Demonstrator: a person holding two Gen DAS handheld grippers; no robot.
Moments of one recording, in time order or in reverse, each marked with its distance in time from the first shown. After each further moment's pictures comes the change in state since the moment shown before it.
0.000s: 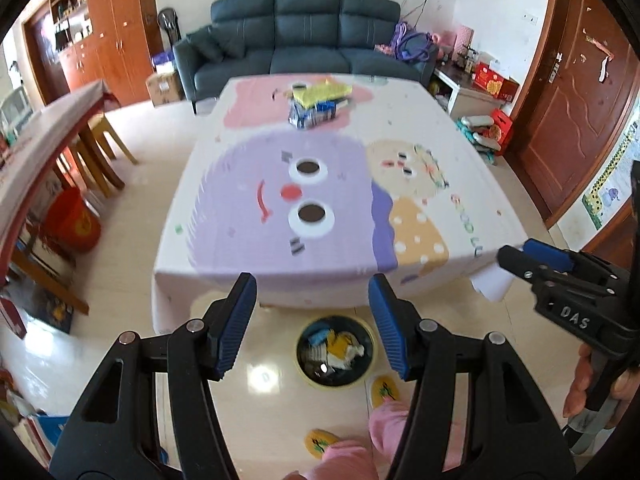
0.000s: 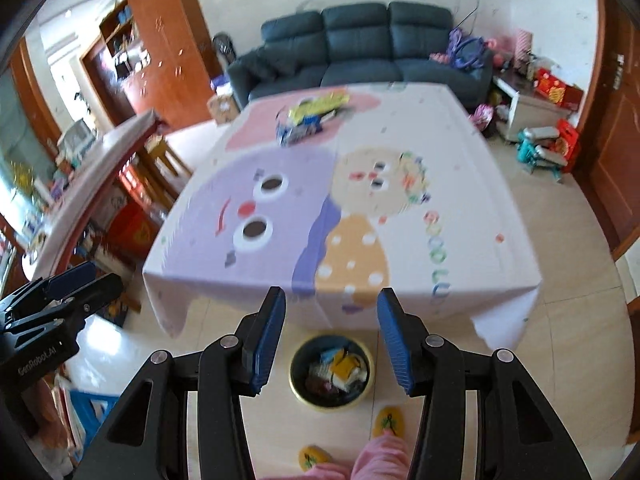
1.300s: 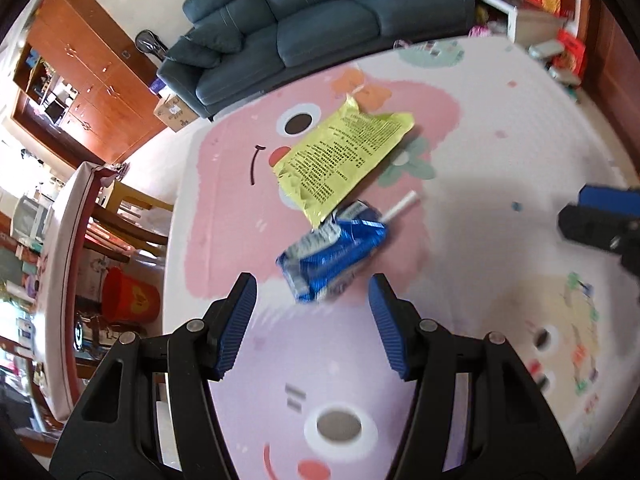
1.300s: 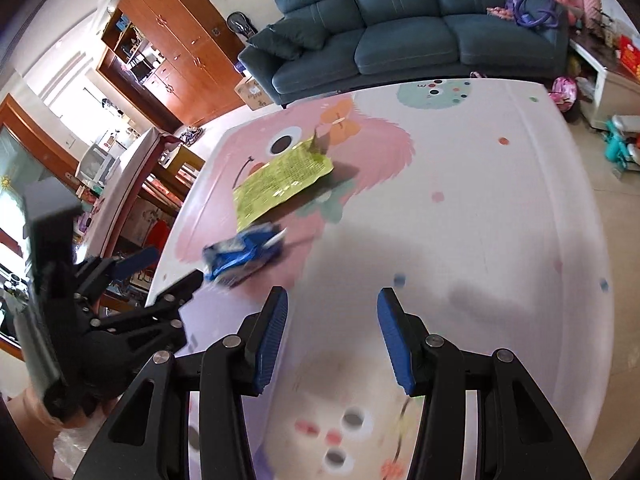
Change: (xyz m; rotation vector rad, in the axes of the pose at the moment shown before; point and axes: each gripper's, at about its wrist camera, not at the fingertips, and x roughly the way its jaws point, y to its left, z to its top) left arm 0.394 -0.066 0.322 0.260 0.218 0.316; right arm 0.357 -0.127 0.338 0.030 0.203 0.290
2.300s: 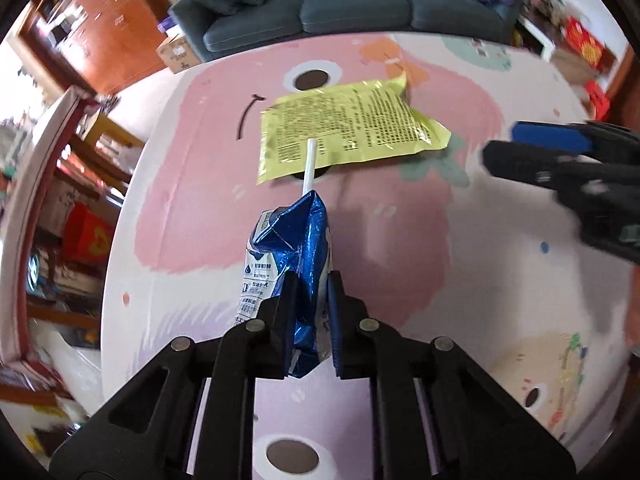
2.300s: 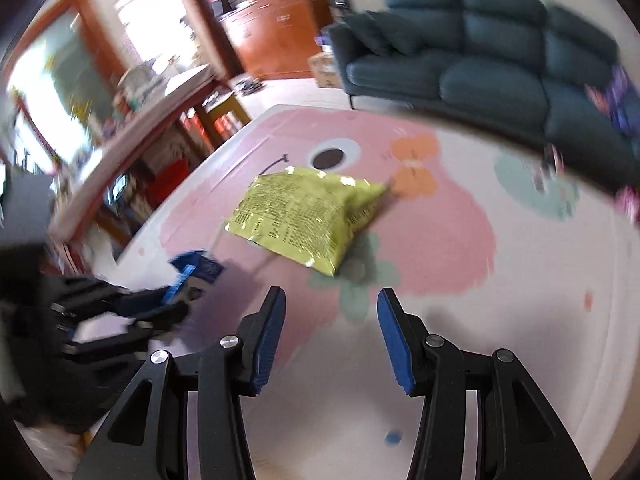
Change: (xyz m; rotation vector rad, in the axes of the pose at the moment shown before) left arm 0.074 0.023 0.001 -0.260 0.071 -0.116; right arm 0.096 0.051 0.066 -0.474 0.010 0.018
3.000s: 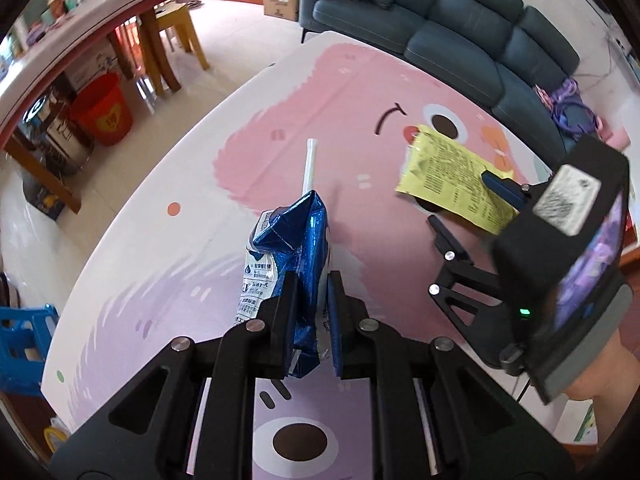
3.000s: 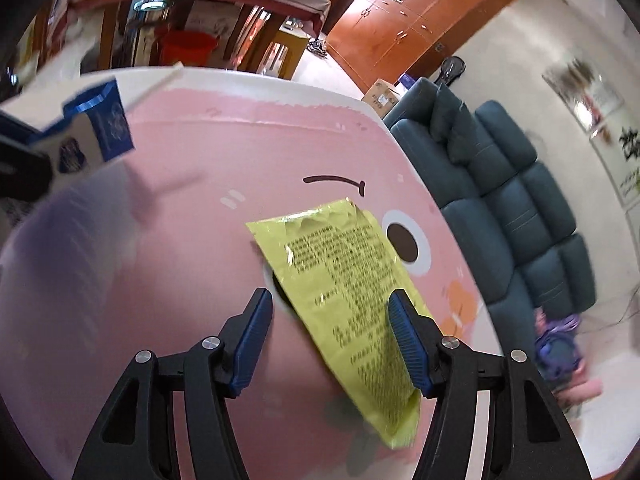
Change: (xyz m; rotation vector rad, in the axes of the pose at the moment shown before) left arm -0.010 0.120 -0.043 -0.548 0.004 -0.073; right arm 0.126 0.130 0.015 -0.763 -0.021 -0.388
